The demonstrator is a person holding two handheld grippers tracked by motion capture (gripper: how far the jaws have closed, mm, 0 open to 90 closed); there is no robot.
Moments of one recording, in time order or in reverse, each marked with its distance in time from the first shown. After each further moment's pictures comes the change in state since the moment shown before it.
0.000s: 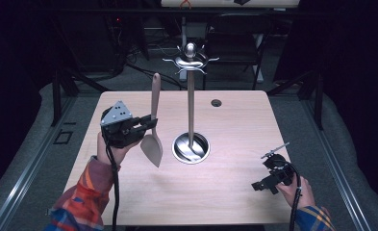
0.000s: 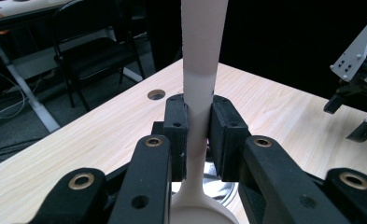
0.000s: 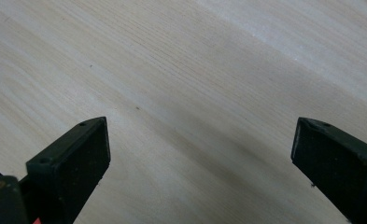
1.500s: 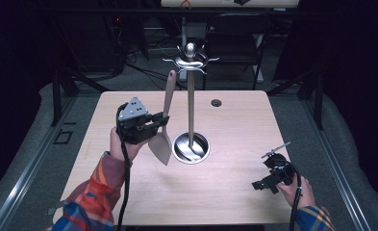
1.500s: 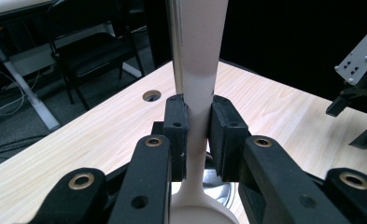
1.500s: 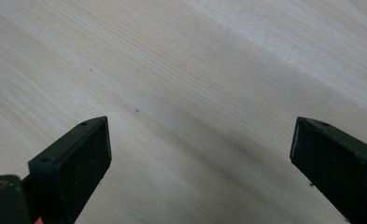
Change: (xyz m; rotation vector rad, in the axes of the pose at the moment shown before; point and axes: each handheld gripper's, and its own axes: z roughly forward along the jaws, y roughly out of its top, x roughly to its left) left arm -0.014 0.017 0.025 0.034 0.006 0.009; right arm 0.000 0.000 -0.002 -0.013 -0.029 -0.006
